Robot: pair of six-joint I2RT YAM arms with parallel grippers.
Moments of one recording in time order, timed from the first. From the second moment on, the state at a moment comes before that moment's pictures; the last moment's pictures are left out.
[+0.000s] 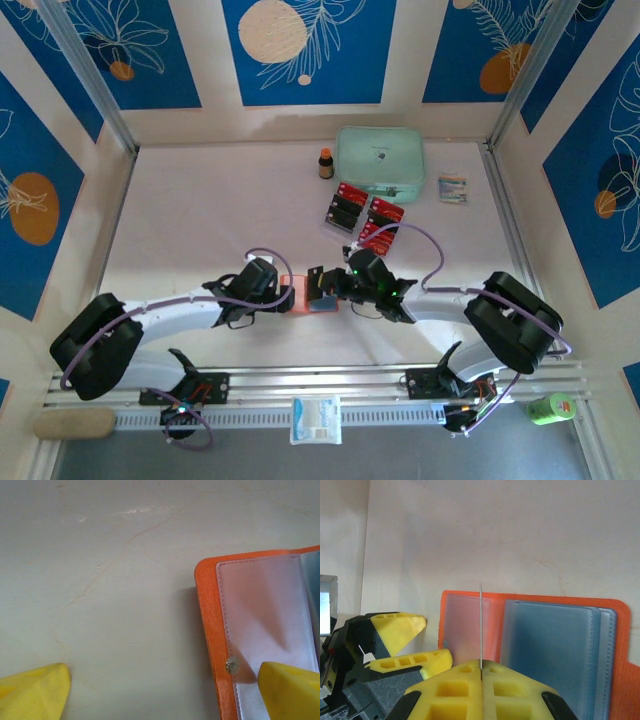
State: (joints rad) left arm -0.78 1.32 0.51 -0.19 -0.14 -0.62; right arm 0.81 1.45 0.49 0.35 -0.17 1.00
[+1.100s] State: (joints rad) left arm -0.78 1.32 0.50 -0.19 -0.15 -0.62; right arm 0.81 1.56 0.47 0.49 -0.18 1.06
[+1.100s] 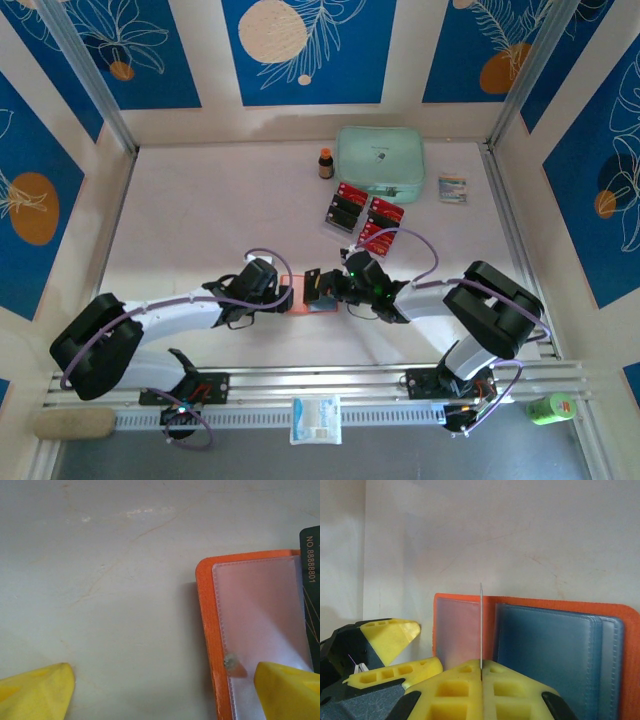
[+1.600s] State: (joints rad) left arm -0.78 1.31 0.52 -0.22 -0.15 -0.62; right arm 0.81 1.58 0.46 0.51 -0.20 1.08
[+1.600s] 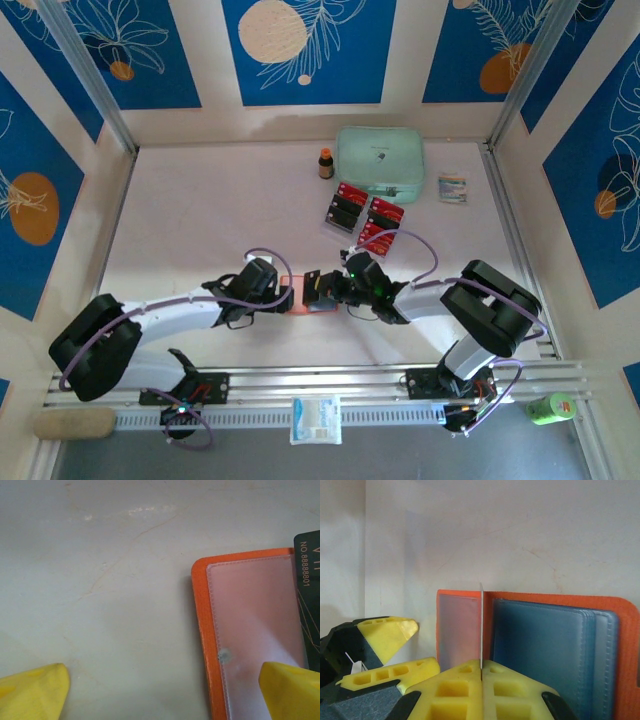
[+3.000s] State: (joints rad) left arm -0.79 1.41 0.59 -0.29 -0.20 -0.60; right arm 0.82 1.61 0.45 0.55 -0.22 1.08
